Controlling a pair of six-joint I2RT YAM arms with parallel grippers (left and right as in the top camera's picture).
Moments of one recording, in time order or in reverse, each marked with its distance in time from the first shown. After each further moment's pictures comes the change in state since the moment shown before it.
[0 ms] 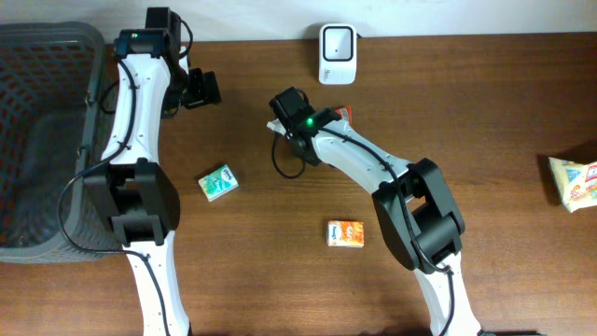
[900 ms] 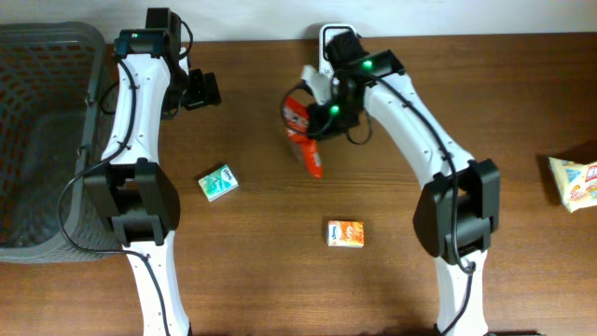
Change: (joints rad) left arm 0.000 0.000 0.000 -0.016 0.000 0.000; right arm -0.241 -0.054 0.270 -0.462 -0.839 0.476
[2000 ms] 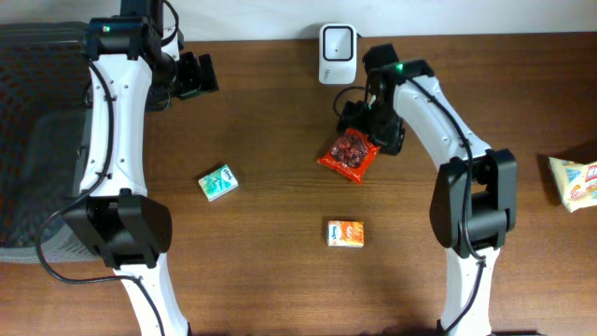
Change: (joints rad) left arm -0.002 -0.193 0.014 -0.075 0.122 0.012; right arm -0.113 0.003 -0.152 0.050 0.265 0.658
